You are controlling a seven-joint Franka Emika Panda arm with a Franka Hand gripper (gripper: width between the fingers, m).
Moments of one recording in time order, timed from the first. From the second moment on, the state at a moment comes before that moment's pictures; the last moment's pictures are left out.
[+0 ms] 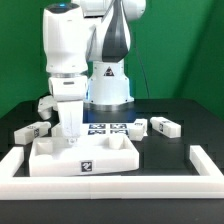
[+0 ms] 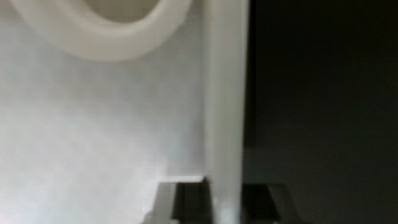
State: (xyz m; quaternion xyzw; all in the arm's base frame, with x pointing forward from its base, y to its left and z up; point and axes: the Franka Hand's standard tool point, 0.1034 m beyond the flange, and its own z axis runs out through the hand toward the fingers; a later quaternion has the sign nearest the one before) arm 0.457 -0.120 0.014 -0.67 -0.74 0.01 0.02
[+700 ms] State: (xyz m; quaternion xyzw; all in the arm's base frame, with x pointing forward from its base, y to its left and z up) arm 0.524 -0.017 0.014 -0.74 -0.67 -0.01 0.02
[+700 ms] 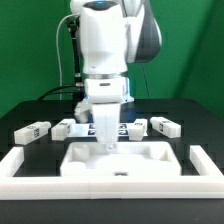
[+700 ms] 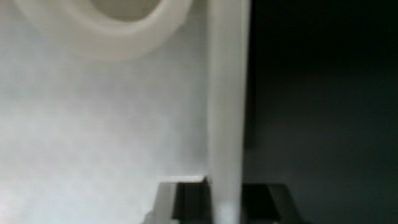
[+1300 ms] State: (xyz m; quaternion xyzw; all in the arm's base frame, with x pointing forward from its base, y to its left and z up) arm 0.534 0.004 0.014 -0.73 -0.68 -0.01 0.02
